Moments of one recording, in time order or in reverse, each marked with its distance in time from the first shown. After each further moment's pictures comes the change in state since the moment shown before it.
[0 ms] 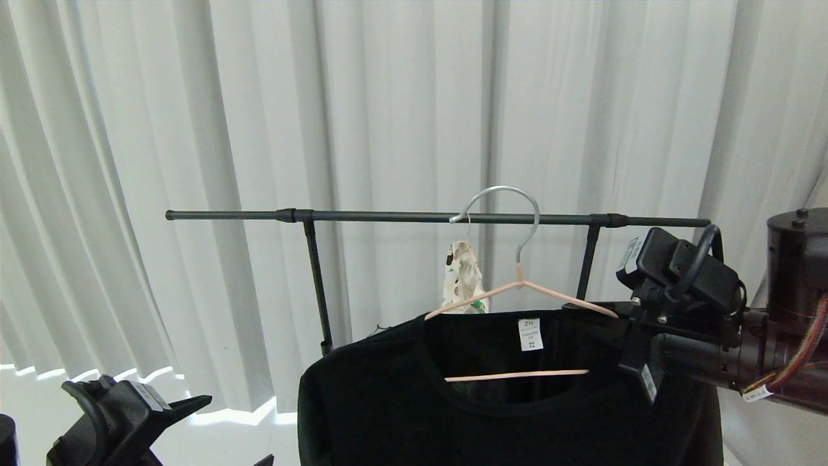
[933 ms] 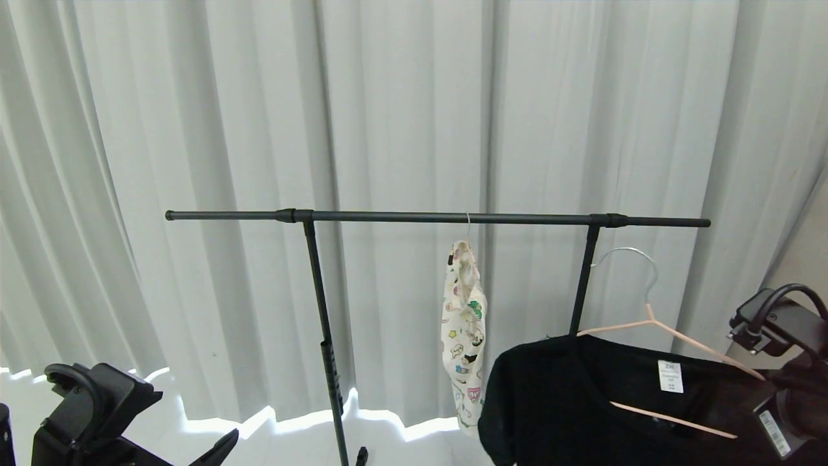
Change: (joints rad) left arm 0.154 0.027 -0.003 0.000 0.123 0.008; right arm -0.319 -0.224 0.161 0.393 -0.307 0.120
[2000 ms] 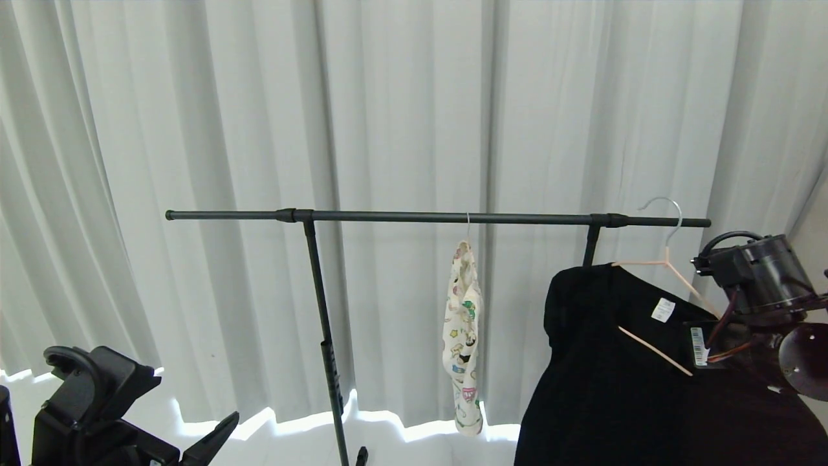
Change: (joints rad) left arm -0.001 0.010 -0.045 -0.001 0.023 0.003; right arm 0.006 0.351 -0.221 0.009 -0.382 0.557
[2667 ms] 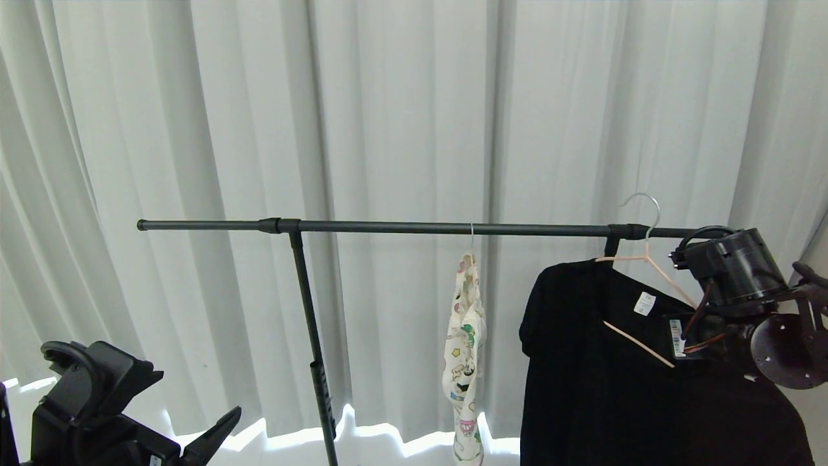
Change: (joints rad) left arm -0.006 0.000 -0.011 0.000 -0.007 -0.002; right arm 0.035 0.053 -0.045 -0.013 -0.005 -0.008
